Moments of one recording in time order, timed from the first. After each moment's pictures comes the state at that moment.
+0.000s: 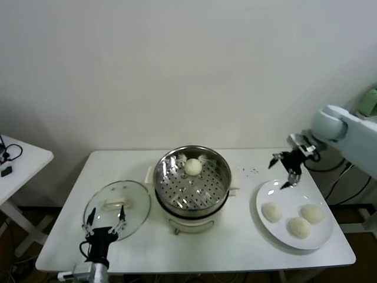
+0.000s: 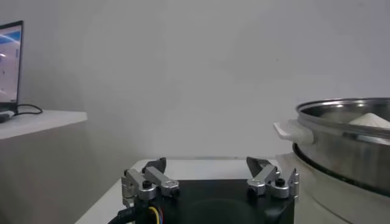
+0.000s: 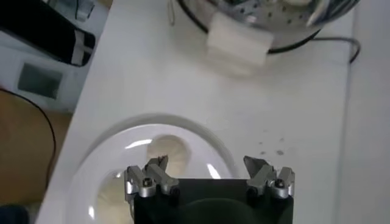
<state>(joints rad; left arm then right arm) 1.65 -1.50 -0.61 -2.00 -0.07 -0.03 -0.10 0.31 0.55 -1.03 1.30 0.18 -0.05 -1.26</state>
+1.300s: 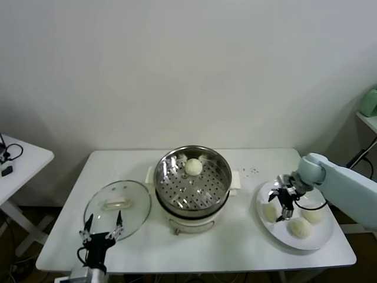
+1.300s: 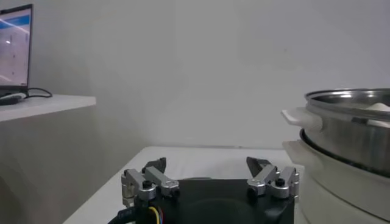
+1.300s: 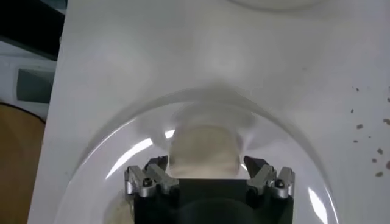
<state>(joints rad) 1.68 -1.50 -0.62 -1.99 -0.11 -0.04 -0.10 -0.05 0.67 -0.86 1.15 0.01 -0.10 -1.15</state>
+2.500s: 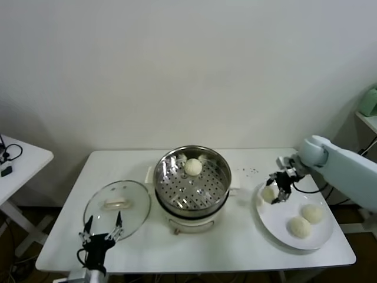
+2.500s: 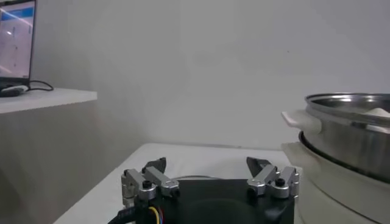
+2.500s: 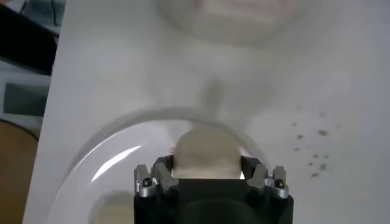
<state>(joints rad) 1.69 -1.50 -0.62 -2.00 -0.14 -0.03 -0.10 0.19 0.68 -0.97 1.16 0.17 -0.14 -1.18</state>
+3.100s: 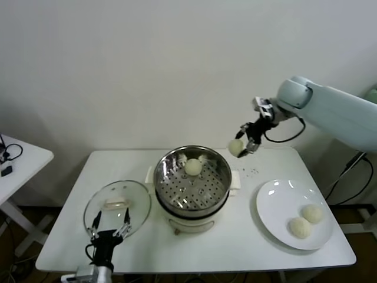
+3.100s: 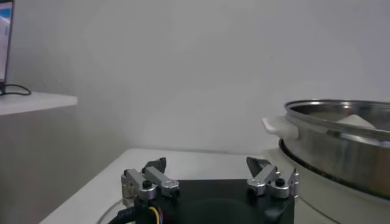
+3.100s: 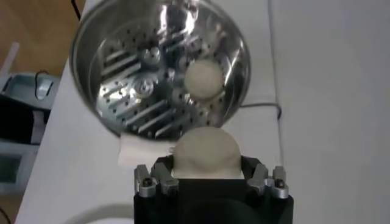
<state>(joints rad) 1.67 -1.50 -0.58 -2.01 -0.12 -0.03 -0.09 0.65 0.92 -1.30 1.12 0.63 -0.24 -1.15</state>
